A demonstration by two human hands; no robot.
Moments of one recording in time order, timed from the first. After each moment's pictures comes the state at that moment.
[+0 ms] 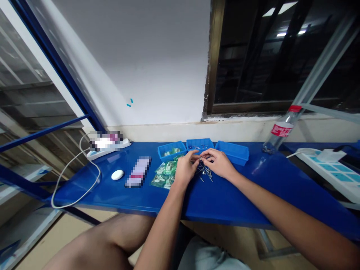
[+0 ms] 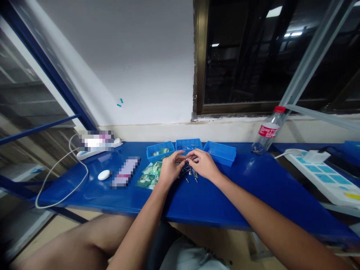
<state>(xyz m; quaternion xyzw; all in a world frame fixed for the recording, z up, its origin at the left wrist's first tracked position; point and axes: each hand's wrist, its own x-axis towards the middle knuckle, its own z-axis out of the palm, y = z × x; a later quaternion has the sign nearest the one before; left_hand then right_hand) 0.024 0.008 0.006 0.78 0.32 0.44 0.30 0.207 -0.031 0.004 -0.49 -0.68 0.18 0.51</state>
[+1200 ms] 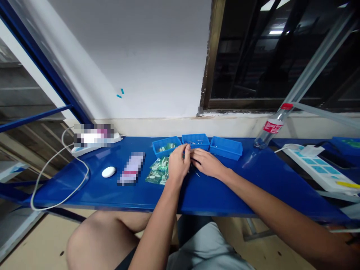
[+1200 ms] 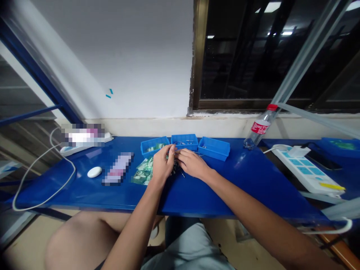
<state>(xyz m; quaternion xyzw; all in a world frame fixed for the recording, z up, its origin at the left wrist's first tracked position) 0.018 -0.006 0.028 0.77 0.39 0.48 0.17 0.190 -0.030 0.006 -0.41 -0.86 -0.02 0.30</state>
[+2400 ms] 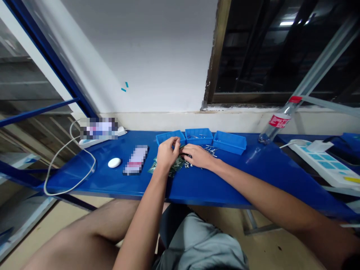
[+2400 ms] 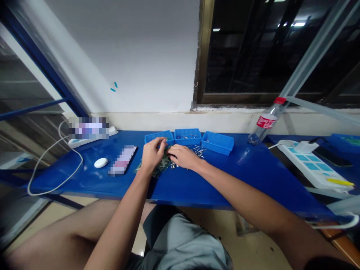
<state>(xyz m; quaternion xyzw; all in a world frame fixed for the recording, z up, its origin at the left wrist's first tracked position) -0.032 0.027 0.025 0.80 0.39 0.45 0.08 0.157 -0.002 0.003 -0.36 -0.89 0.03 0.29</state>
